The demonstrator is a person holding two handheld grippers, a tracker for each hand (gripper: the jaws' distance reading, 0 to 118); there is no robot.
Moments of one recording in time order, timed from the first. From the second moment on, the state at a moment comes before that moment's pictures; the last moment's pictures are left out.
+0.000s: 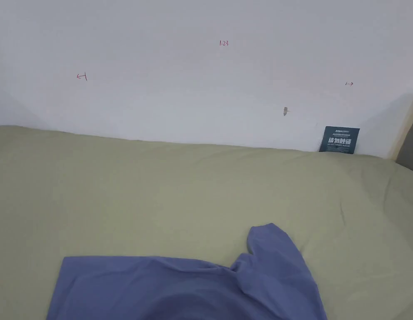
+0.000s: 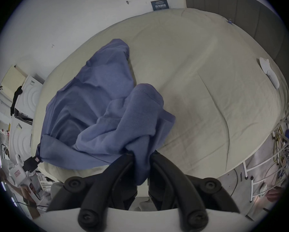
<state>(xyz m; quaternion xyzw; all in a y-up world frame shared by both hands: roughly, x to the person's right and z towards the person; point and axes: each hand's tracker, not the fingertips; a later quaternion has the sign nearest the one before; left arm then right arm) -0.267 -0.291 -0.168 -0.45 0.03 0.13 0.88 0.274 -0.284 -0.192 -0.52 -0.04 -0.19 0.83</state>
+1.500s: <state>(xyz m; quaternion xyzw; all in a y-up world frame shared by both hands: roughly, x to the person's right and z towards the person) -0.277 -0.263 -0.413 -0.41 0.06 0.05 0.91 0.174 -0.201 -0.217 -0.29 0.02 0.00 0.96</state>
